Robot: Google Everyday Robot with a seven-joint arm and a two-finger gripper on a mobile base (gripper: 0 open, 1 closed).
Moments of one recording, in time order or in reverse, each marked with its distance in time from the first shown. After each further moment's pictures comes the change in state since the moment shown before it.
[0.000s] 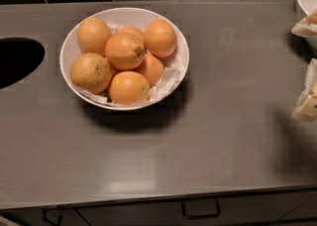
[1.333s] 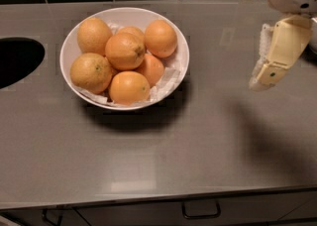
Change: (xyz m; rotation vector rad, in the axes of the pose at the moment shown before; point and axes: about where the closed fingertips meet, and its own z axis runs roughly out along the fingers) arm -0.102 -0.006 -0.024 0.051 -0.134 -0.257
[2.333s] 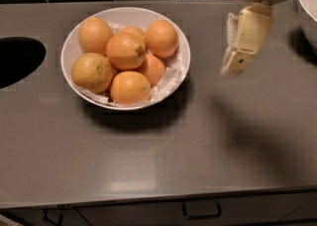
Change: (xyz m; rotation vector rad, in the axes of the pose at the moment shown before) arm -0.049 -0.019 0.015 -0.015 -0.061 -0.132
